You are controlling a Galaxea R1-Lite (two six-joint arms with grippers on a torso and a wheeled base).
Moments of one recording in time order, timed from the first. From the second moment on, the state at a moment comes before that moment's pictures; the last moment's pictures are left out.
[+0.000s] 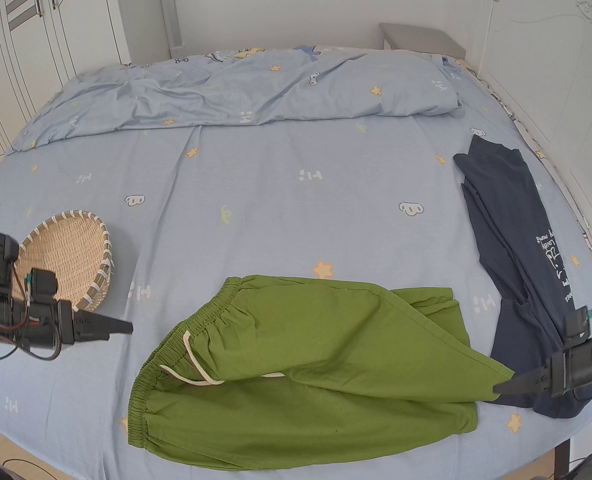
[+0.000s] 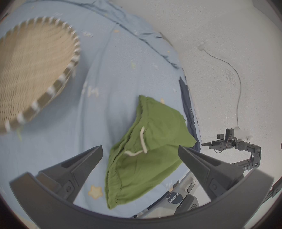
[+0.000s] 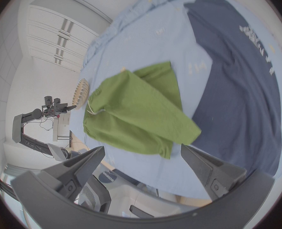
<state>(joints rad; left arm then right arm) 0.21 1.50 -0.69 0.10 -0.82 -0.04 0.06 1.29 -0.54 0.28 0.57 0.08</state>
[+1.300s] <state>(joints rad) -0.16 2.19 -1.43 0.16 -0.69 -0.18 0.08 1.32 -0.83 0.26 0.55 0.08</state>
